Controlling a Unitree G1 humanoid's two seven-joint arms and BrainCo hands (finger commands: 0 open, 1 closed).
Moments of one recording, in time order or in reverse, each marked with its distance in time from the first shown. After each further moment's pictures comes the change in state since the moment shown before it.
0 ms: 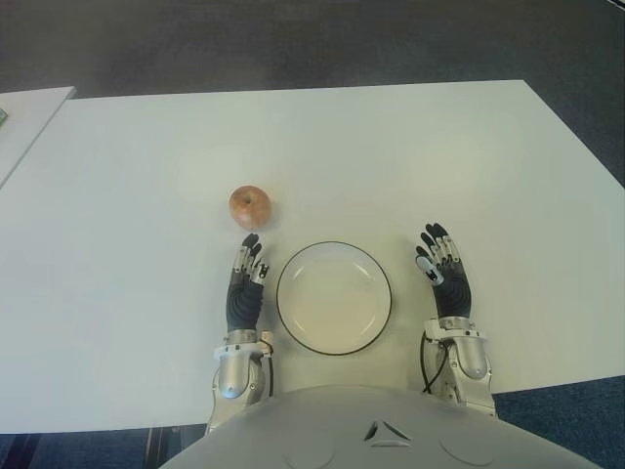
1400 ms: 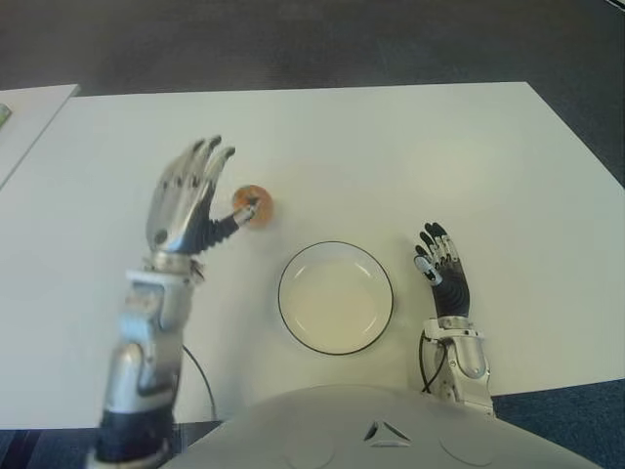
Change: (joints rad) left arm -0.369 0.446 0.237 -0.474 1.054 0.291 -0.168; right arm -0.027 -0.004 -0.008 0.041 -0.002 -0.048 0.015
